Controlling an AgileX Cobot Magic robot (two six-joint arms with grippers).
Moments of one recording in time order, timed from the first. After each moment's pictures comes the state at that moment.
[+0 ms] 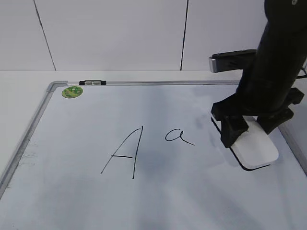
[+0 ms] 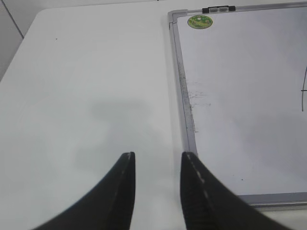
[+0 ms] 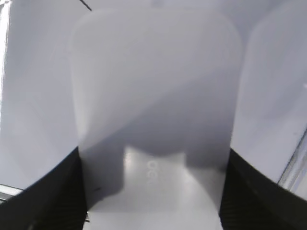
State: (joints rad) left arm 0.07 0.01 -0.51 -0.09 1.11 0.09; right arm 0.41 1.70 -1.31 0.02 1.21 0.07
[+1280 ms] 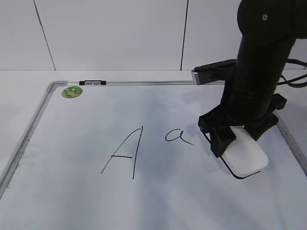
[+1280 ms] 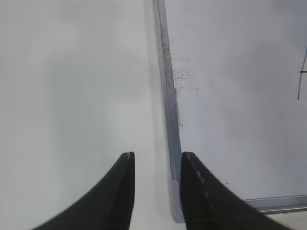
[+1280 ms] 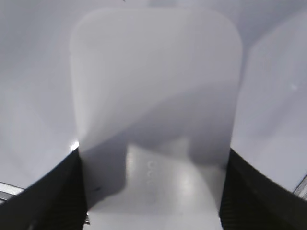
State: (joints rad) left arm 0.01 0.69 -0.66 -0.13 0.96 0.07; right arm 0.48 1.76 -1.33 -0.01 1.22 0.07
